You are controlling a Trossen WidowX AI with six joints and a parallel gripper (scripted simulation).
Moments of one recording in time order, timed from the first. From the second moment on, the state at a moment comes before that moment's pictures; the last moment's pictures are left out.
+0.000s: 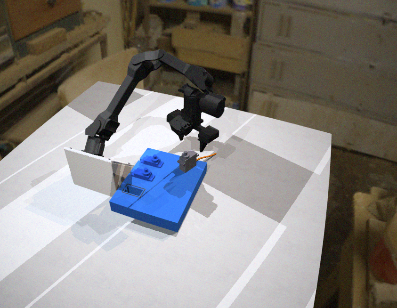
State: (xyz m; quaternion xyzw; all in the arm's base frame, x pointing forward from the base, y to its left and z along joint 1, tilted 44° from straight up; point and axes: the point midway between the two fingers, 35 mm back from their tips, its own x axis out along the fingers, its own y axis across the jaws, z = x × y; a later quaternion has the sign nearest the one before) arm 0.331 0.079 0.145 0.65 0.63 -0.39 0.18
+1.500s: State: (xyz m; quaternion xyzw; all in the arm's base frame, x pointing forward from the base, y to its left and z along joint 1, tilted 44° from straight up) arm 0.325 0.110 0.117 0.65 0.63 -0.39 0.17
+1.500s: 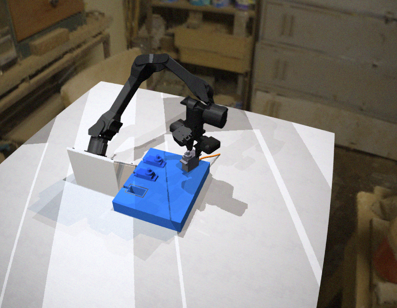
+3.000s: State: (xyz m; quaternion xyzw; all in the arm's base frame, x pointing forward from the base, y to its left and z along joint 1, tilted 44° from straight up) arm 0.298 0.026 0.076 0.65 0.63 -0.39 0.17
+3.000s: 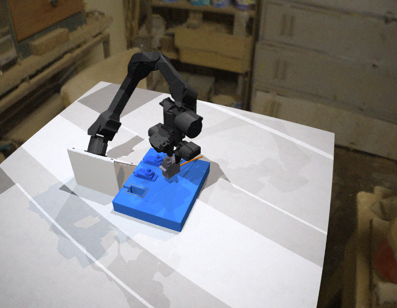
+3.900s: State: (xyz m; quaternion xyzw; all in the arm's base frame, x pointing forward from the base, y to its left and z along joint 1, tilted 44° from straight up) arm 0.310 -0.049 0.005 0.64 0.66 -0.34 0.22
